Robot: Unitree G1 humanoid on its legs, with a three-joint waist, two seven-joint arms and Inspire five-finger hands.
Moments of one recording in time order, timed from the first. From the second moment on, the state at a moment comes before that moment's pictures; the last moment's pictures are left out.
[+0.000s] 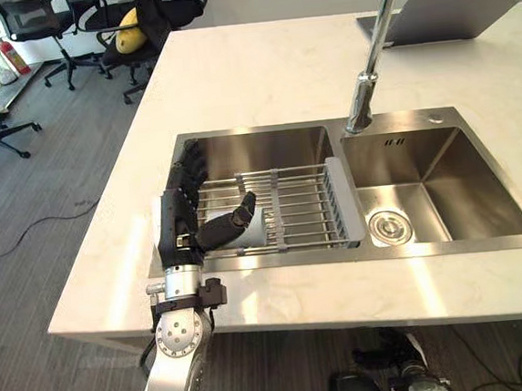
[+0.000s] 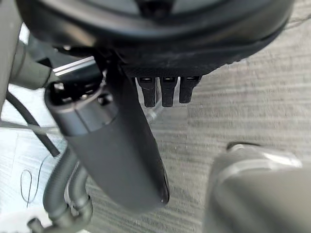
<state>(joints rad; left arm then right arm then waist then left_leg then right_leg) 0.09 0.19 -0.18 -0.30 -0.05 -0.22 0.25 0.12 -0.20 0.00 0.89 0.05 -0.10 -0.11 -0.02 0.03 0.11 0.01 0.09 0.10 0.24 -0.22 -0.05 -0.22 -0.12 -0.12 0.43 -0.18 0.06</state>
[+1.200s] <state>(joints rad) -0.03 0.63 -0.09 -0.02 0.22 -0.19 0.08 0.20 -0.19 -0.03 0.90 0.04 -0.10 -0.04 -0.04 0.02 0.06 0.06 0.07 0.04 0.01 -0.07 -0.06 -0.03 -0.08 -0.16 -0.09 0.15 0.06</state>
